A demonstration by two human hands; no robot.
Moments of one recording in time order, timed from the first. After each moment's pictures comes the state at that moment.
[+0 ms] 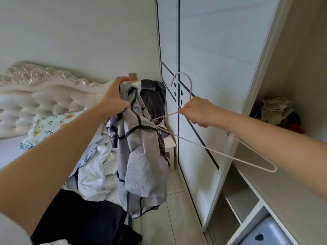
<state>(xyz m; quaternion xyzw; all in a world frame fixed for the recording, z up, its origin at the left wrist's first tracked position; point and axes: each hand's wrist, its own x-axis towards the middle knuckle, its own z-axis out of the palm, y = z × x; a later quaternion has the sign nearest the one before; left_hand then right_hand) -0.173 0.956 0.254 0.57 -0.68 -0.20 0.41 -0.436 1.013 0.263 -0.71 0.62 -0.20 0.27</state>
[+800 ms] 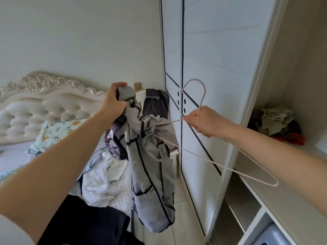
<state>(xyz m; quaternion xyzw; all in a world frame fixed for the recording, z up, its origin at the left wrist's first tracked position) -0.166 0.987 0.268 0.53 -0.57 -0.30 0.55 -0.443 1.046 0.263 -0.72 0.56 -0.30 0.30</state>
